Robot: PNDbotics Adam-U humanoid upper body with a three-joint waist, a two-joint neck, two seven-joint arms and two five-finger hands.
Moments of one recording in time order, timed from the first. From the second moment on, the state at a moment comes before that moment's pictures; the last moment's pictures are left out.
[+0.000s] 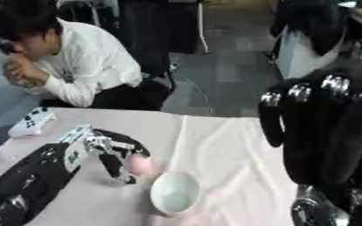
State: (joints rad) left arm -0.91 0.50 -0.26 -0.71 -0.76 -0.39 -0.71; right arm -0.64 0.01 0.30 -1.99 -0.40 -0.46 0.30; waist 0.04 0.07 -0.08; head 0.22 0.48
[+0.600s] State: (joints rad) left arm -0.91 0.50 -0.25 -0.70 -0.80 -0.41 -0.65; right arm -0.64 0.01 0.30 -1.99 -0.40 -0.46 0.30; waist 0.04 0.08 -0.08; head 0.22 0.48
